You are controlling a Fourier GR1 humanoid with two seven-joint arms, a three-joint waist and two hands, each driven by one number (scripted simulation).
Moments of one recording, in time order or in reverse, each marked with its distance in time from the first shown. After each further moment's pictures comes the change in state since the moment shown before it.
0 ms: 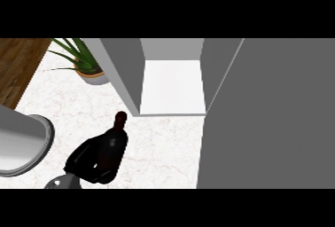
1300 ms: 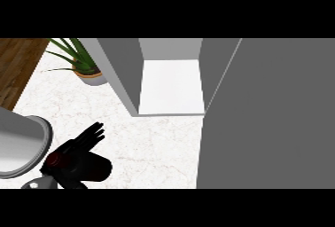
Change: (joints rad) left arm 0.031 0.111 0.018 -0.063 -0.123 -0.013 -0.032; right arm 0.012 -0.011 0.042 -0.002 0.011 -0.015 -0.025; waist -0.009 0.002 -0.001
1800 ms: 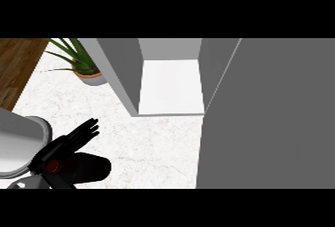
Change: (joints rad) left arm 0.028 0.020 0.005 -0.166 0.019 -0.051 0.079; right arm 0.002 0.000 0.013 -0.002 0.003 -0.008 0.006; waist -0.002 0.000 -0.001
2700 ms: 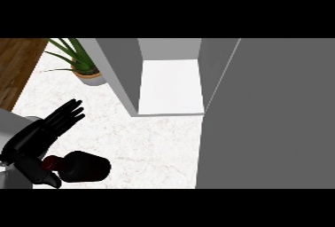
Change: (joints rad) left arm -0.017 -0.010 0.084 -0.330 0.326 0.030 0.433; right arm -0.030 0.013 0.012 0.001 0.004 -0.011 0.027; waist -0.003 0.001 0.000
